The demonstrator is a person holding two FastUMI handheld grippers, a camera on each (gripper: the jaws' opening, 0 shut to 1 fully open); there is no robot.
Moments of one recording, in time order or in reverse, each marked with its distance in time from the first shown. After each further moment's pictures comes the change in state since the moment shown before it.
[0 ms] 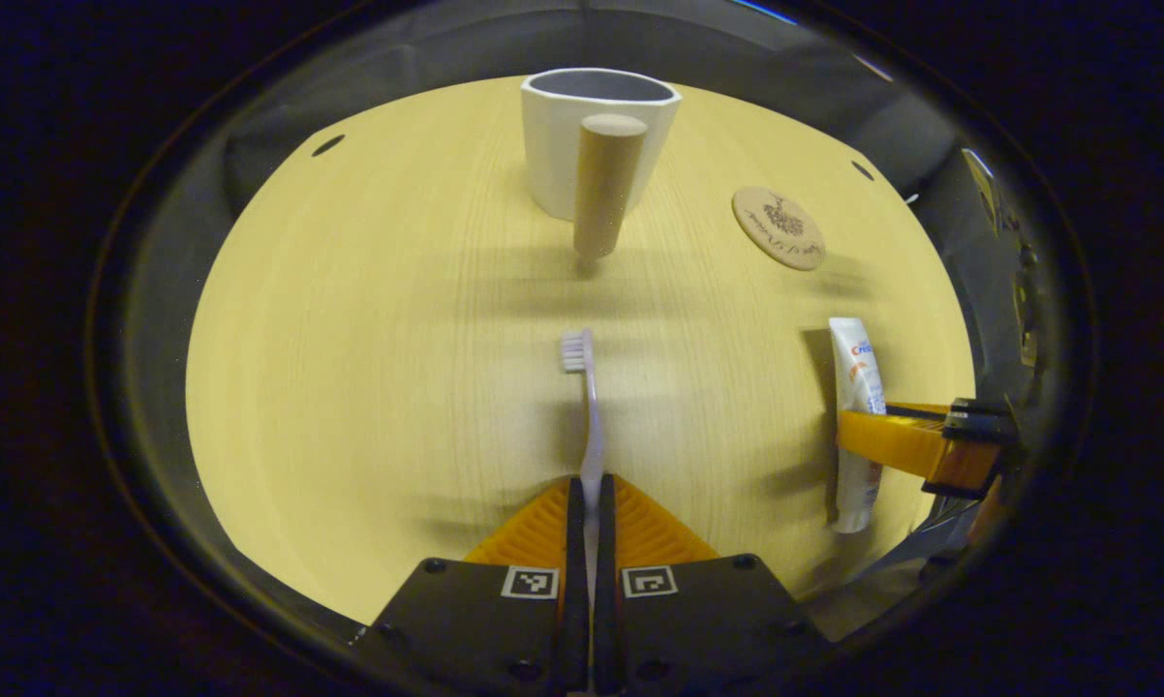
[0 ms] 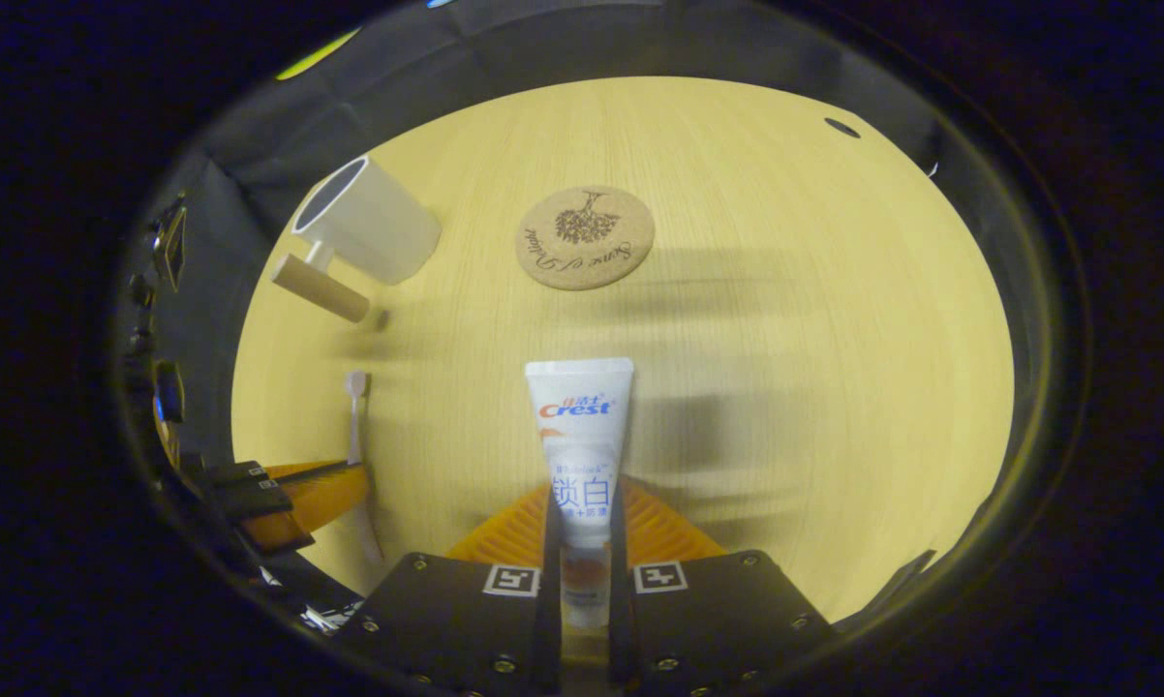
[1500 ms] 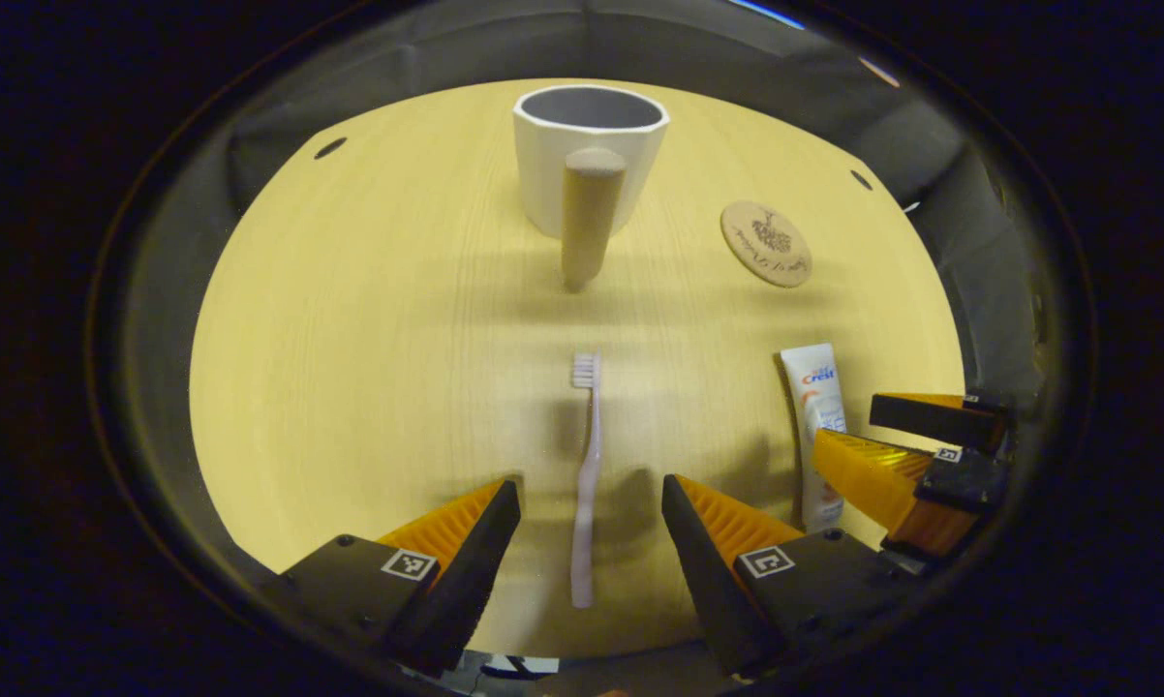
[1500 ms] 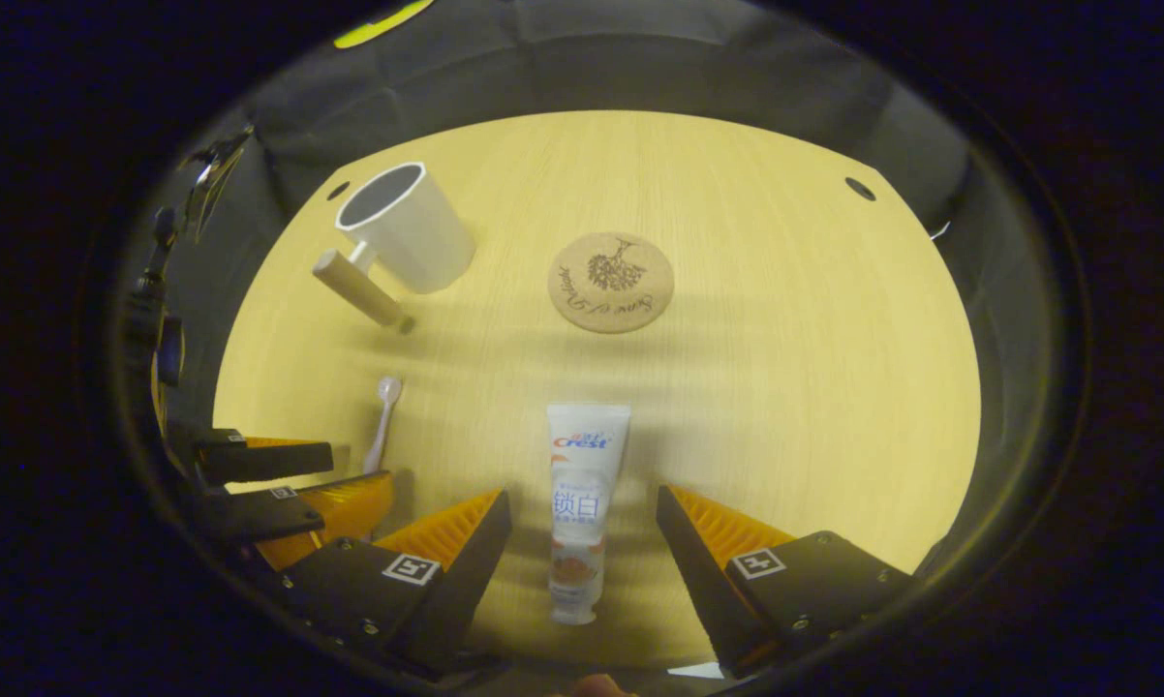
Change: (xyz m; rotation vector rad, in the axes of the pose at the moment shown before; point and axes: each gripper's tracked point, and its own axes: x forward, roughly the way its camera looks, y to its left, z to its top) left arm -0.008 -0.010 0.001 -0.006 0.079 -0.005; right arm -0.014 0.007 0.012 -0.126 0.000 -0.092
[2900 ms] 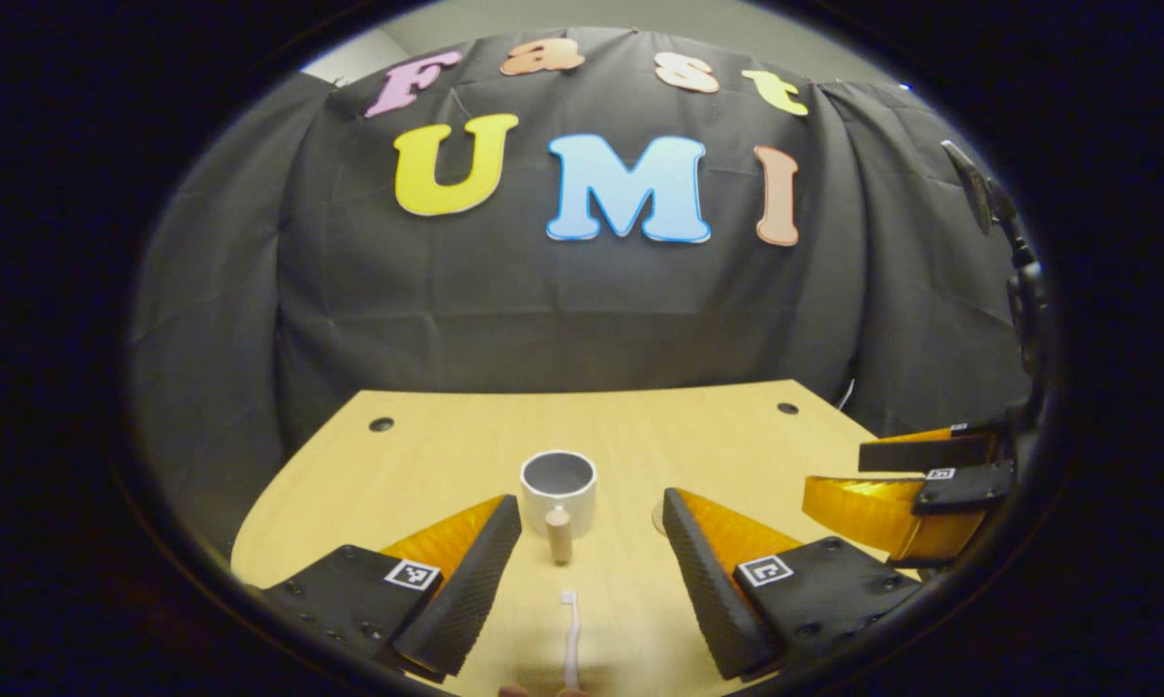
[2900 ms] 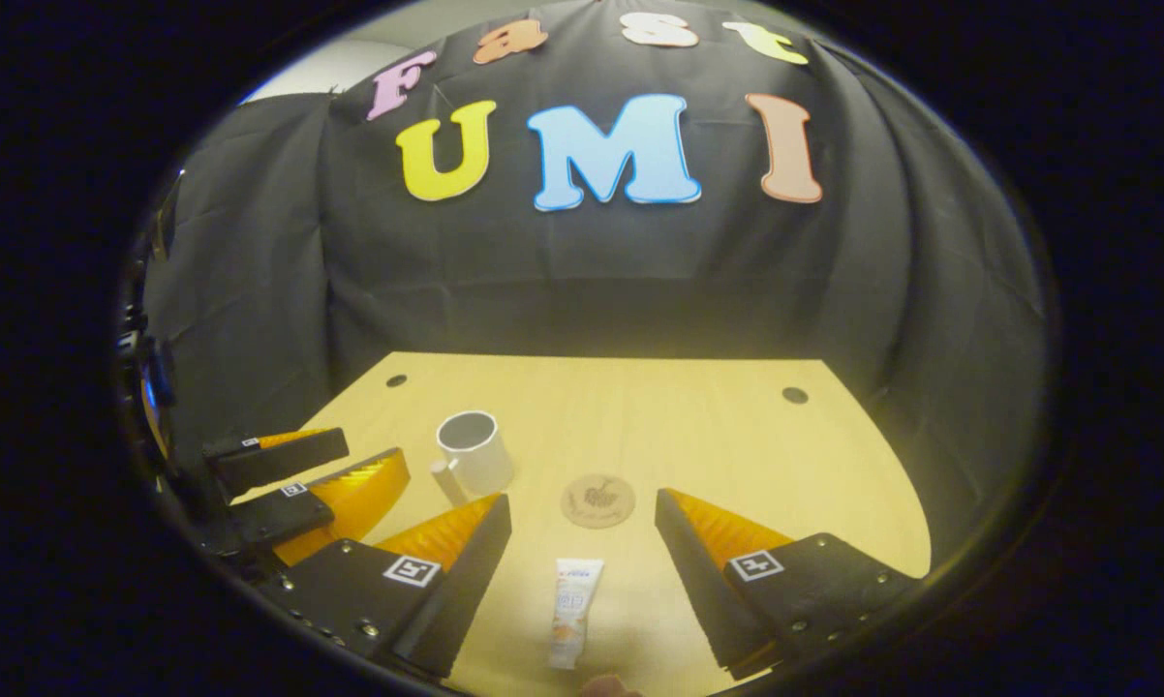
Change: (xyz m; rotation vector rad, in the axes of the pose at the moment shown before) left arm -0.163 -0.048 0.099 0.147 -0.970 -0.034; right arm -0.143 0.003 0.074 -0.055 -0.723 0.006
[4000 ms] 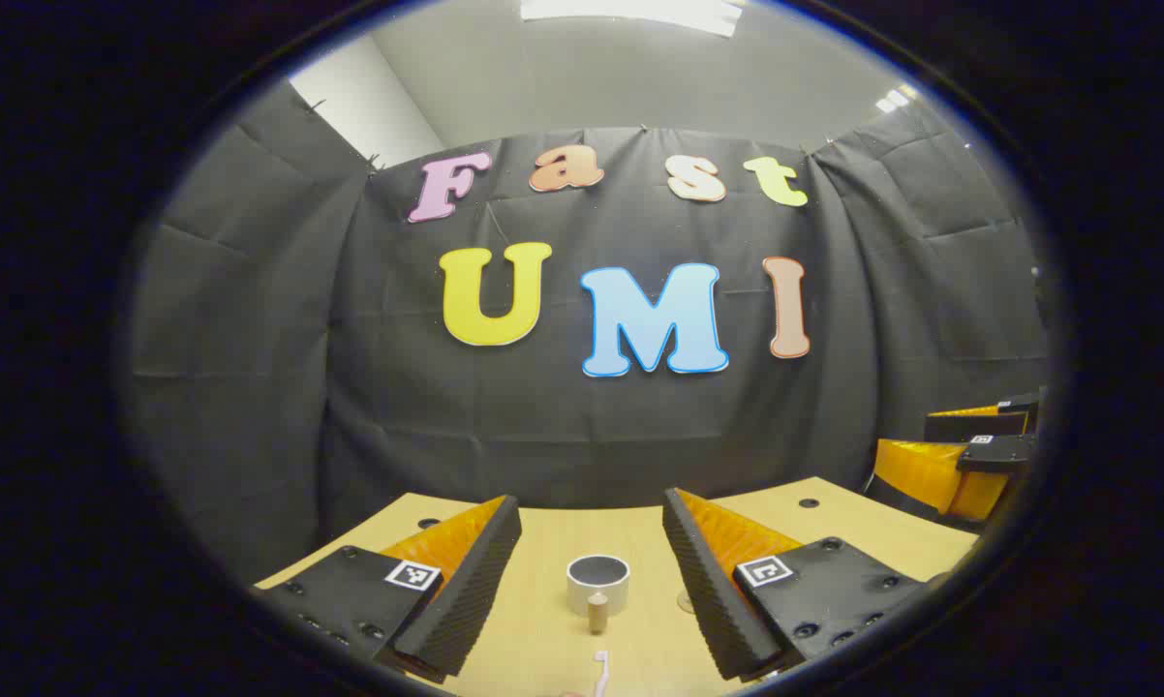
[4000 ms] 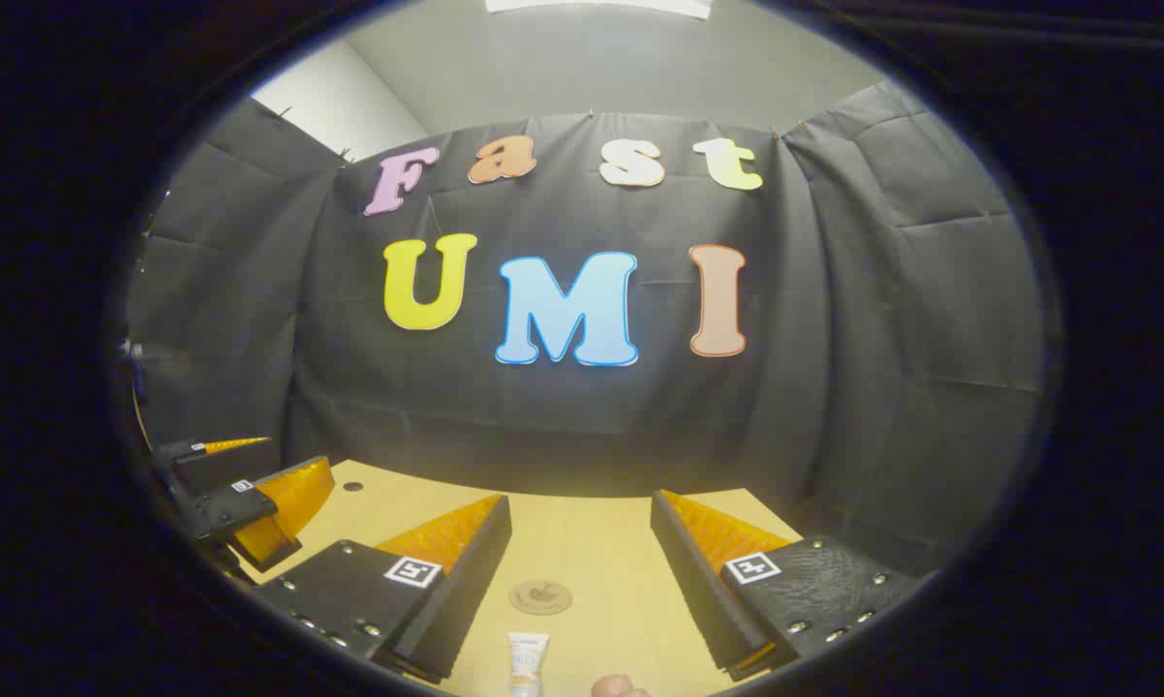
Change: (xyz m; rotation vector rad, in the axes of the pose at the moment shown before) left arm -0.093 0.011 0.107 0.045 -0.446 0.102; right arm -0.100 -0.023 0.093 -0.058 -0.516 -0.201
